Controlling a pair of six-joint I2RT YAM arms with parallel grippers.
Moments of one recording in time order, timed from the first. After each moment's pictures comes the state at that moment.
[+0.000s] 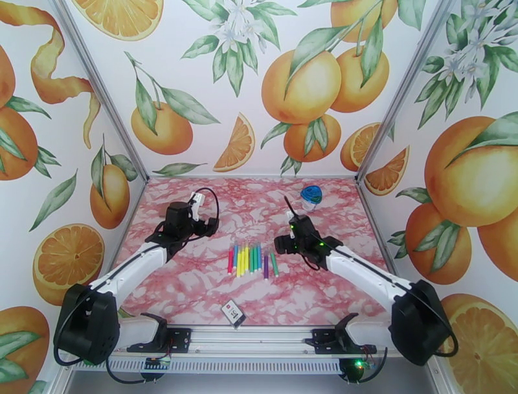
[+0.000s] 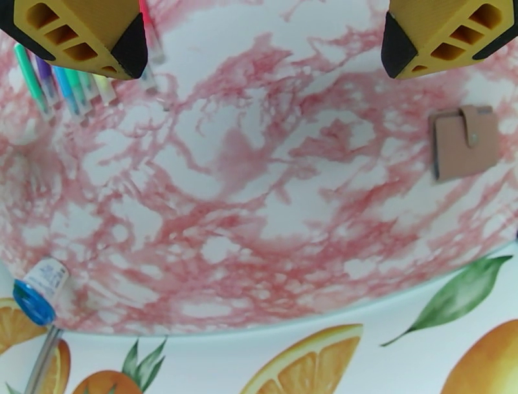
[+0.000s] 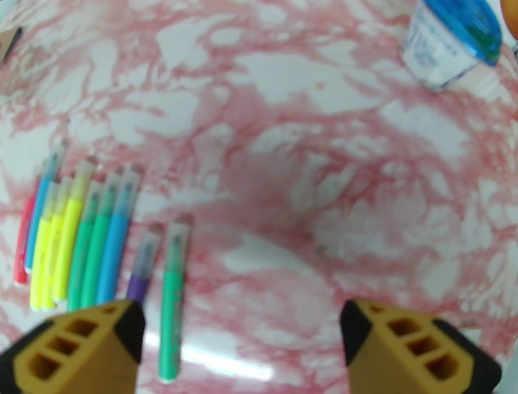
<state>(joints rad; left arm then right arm) -0.29 1.32 0.81 -0.07 0.03 0.00 0.54 1.37 0.84 -0.40 0.10 0.28</state>
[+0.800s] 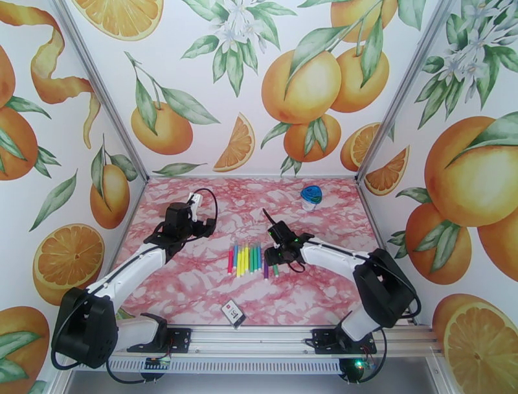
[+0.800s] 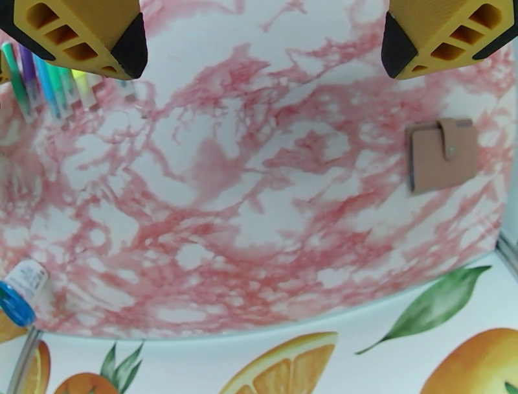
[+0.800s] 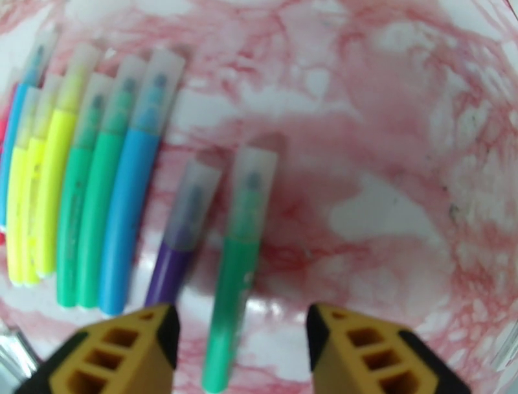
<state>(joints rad) -0.30 1.30 0.81 -0.11 -0.06 0.01 0.65 1.63 0.93 -0.50 0.02 0.35</state>
